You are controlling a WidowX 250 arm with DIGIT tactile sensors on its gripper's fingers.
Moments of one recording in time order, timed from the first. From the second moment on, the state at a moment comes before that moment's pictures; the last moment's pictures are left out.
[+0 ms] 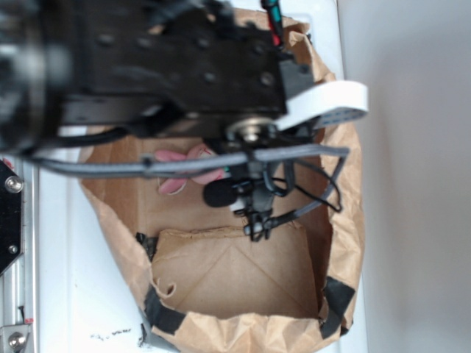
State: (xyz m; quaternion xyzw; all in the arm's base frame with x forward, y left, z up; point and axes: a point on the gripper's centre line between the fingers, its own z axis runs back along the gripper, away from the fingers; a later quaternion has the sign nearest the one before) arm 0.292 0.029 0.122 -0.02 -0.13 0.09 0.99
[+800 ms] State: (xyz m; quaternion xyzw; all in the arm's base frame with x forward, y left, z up) arm 0.266 0.020 0.146 -0.02 -0.11 0.06 0.99
